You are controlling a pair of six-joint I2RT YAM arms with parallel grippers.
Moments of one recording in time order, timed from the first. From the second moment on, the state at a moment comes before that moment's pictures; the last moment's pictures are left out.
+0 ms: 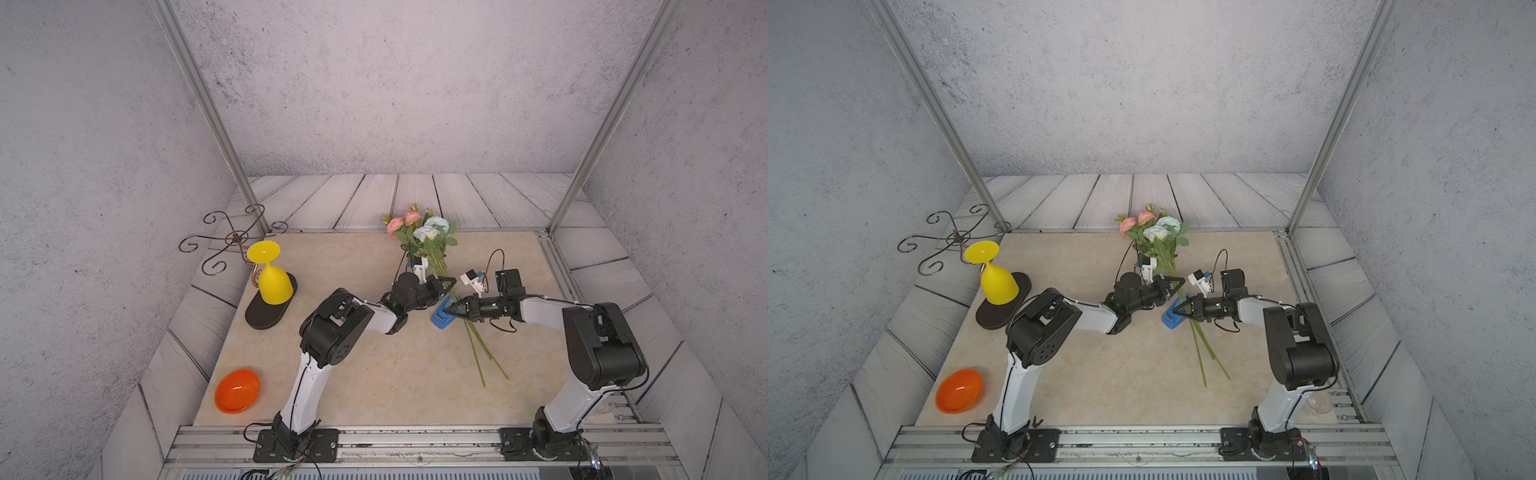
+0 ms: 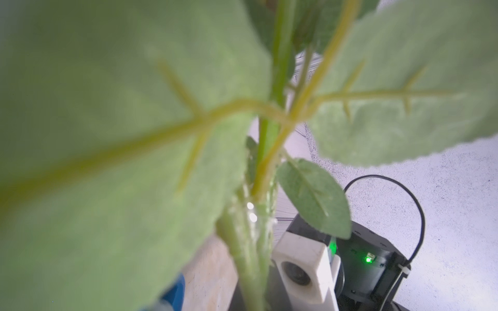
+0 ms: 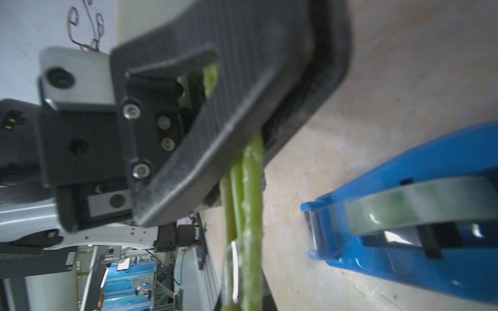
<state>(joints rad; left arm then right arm) -0.74 2.17 1.16 0.94 0.35 -1.28 0.17 1.72 0.87 -0.17 -1.08 0.27</state>
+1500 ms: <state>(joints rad) -0.72 2.18 1.26 0.77 0.53 -1.25 0.15 1.53 0.79 -0.33 -0.92 0.27</state>
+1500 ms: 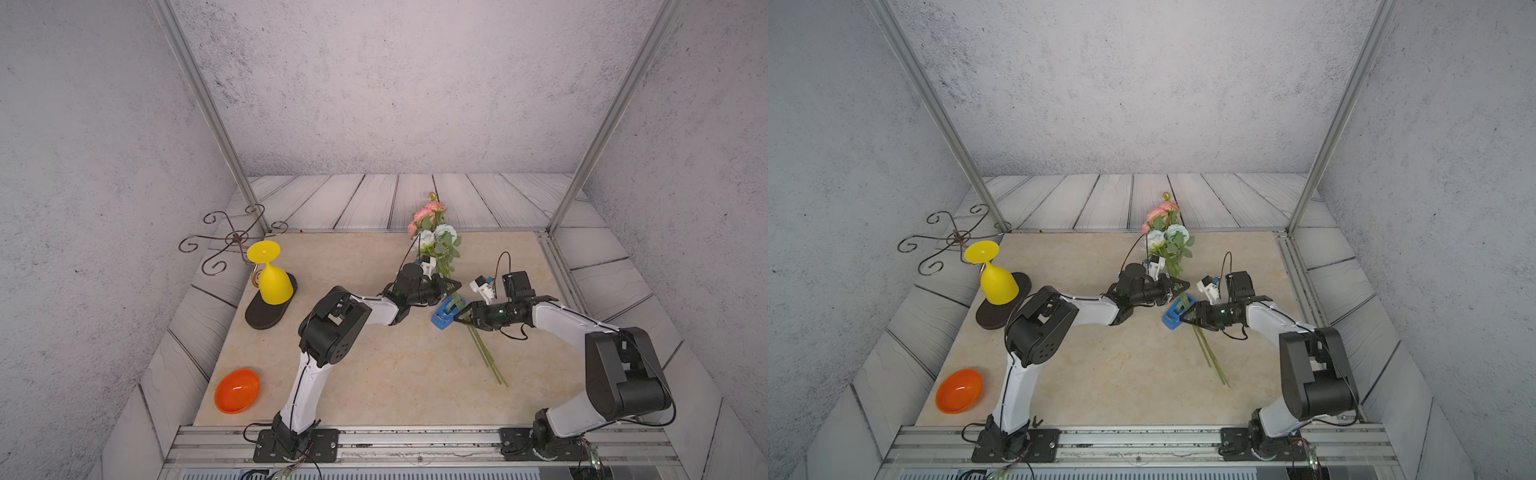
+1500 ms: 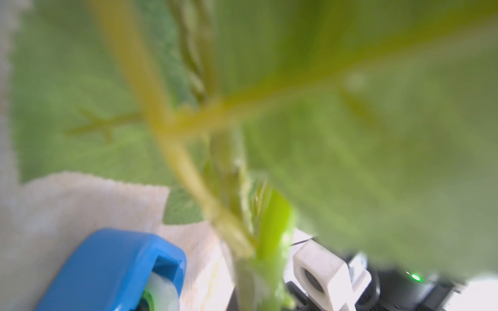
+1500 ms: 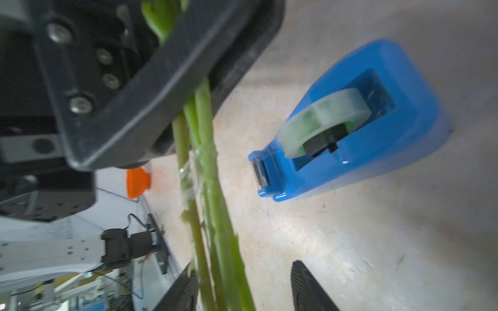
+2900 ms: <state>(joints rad) -0.71 2.18 1.28 0.58 0.56 -1.21 0.49 1.63 1.13 -0.76 -0.22 -0.02</state>
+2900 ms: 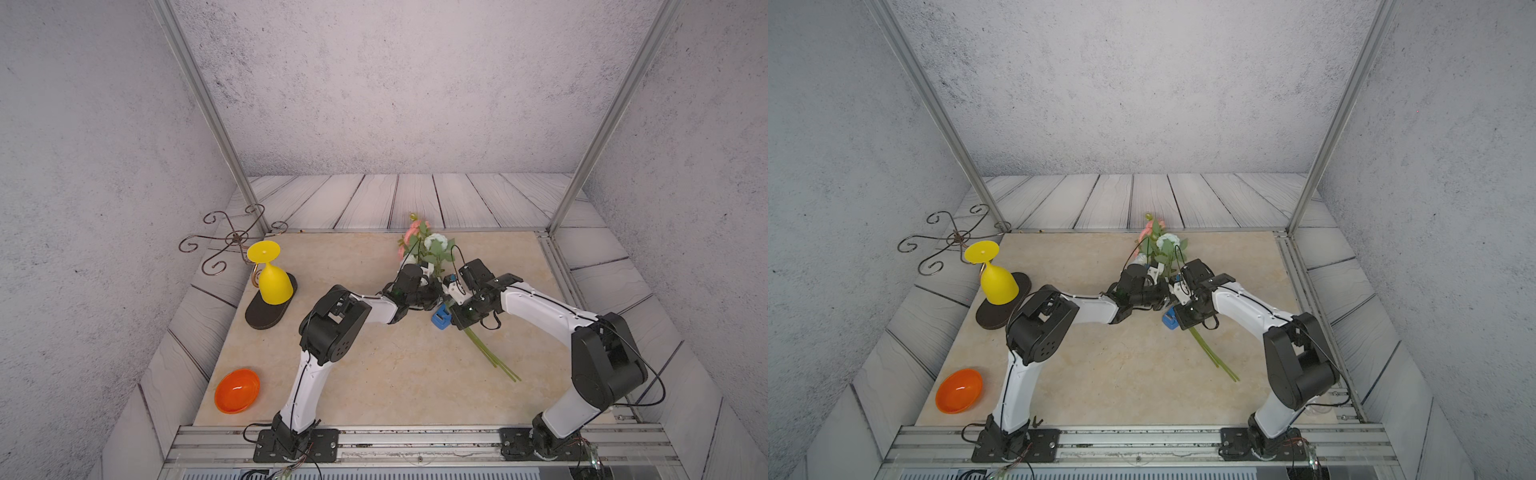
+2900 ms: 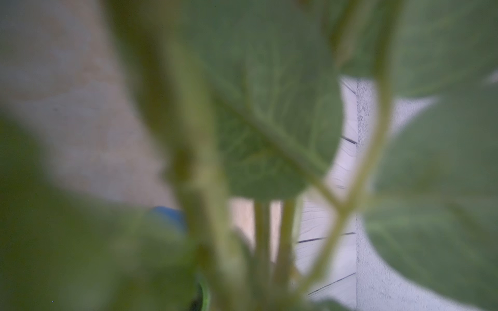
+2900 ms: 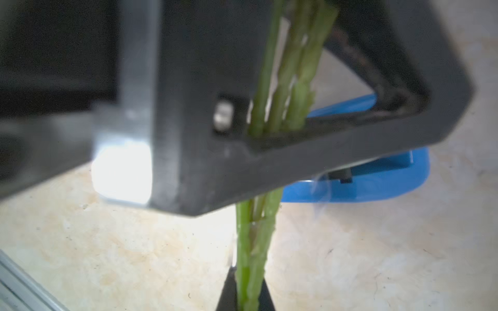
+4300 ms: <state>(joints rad) -0.71 2.04 0.90 0.96 0.42 -1.19 0.34 1.61 0.81 -0.28 -0.84 0.31</state>
